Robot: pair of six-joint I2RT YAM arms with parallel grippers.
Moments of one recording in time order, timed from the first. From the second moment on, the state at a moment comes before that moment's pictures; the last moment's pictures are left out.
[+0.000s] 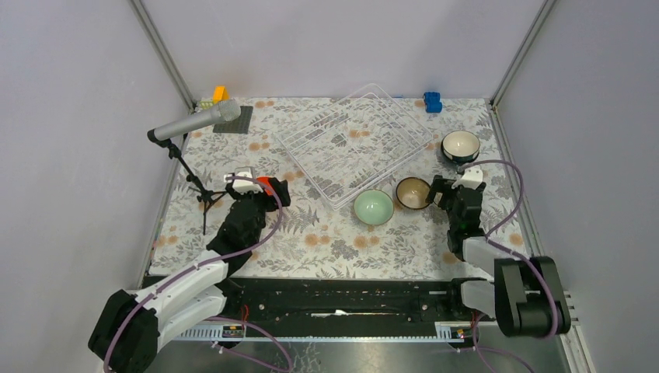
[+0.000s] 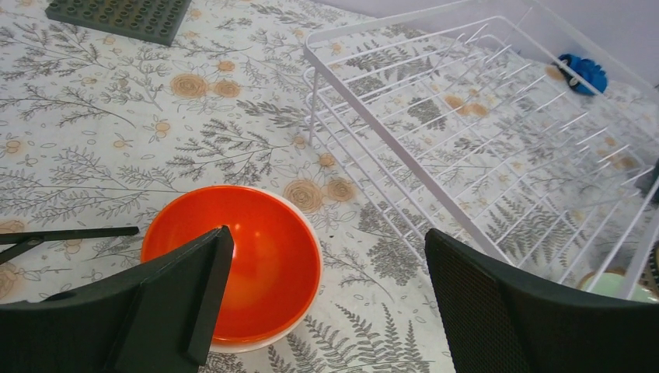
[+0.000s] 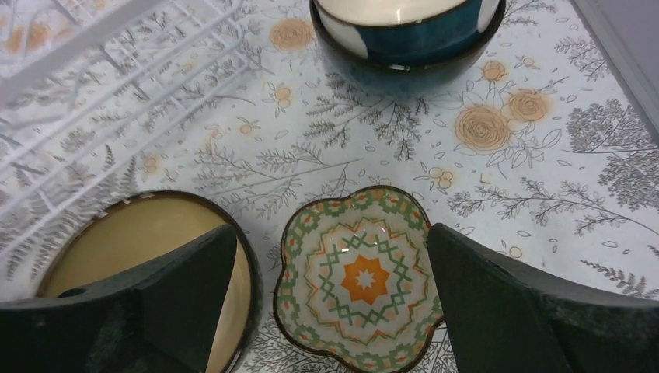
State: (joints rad) left arm -0.56 0.84 0.28 0.44 -0.46 -0.35; right arm 0.04 1.14 0.26 0.56 0.17 0.14
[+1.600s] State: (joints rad) left arm -0.25 1.47 0.26 1.06 -0.42 0.09; right arm 0.04 1.54 0.23 1.07 0.17 0.10
